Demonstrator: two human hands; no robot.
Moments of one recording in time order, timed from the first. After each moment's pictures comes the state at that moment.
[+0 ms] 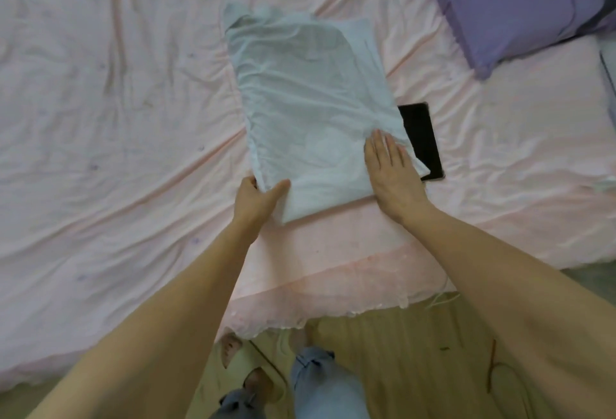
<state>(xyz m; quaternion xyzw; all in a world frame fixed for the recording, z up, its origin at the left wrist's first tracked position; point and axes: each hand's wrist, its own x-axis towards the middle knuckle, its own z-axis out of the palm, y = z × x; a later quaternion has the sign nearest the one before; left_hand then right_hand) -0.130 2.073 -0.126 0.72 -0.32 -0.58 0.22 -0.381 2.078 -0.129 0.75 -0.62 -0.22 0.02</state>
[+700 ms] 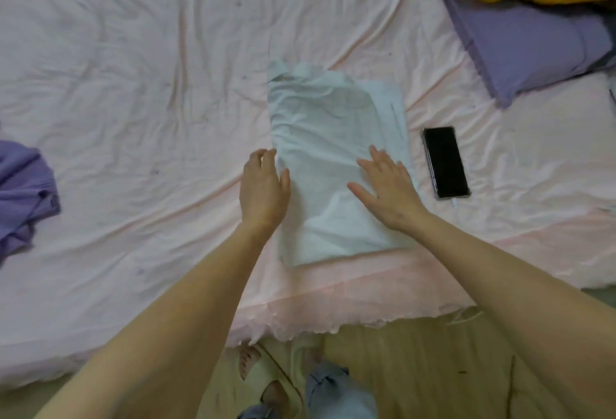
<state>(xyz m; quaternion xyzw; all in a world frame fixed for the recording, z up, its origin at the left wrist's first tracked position) -0.064 2.064 -0.083 0.70 -0.63 -0.27 0.18 -0.288 2.081 -0.061 0.69 -0.66 -0.05 -0.27</state>
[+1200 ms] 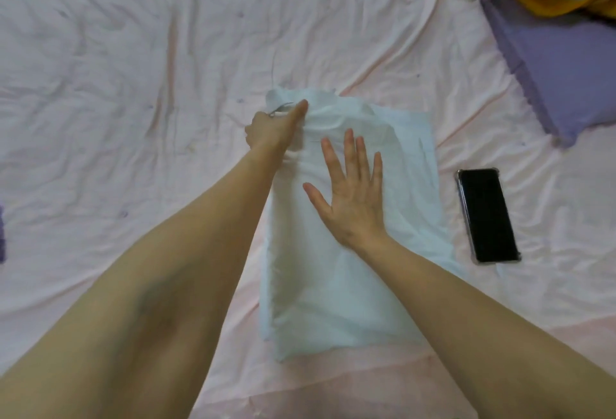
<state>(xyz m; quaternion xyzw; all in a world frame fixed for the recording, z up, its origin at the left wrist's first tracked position) -0.097 1.864 -0.133 0.76 -0.32 -0.49 0.29 -0.236 1.980 -0.154 0.73 -0.67 0.08 -0.08</state>
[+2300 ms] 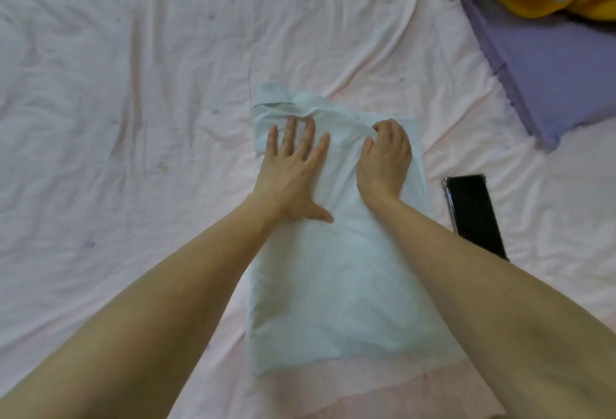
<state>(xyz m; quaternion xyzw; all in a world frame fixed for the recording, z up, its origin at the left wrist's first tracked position) -0.124 1.897 -0.148 0.51 -0.85 -0.10 -0.08 -0.288 1.893 -0.170 0.55 -0.81 0.18 -0.06</state>
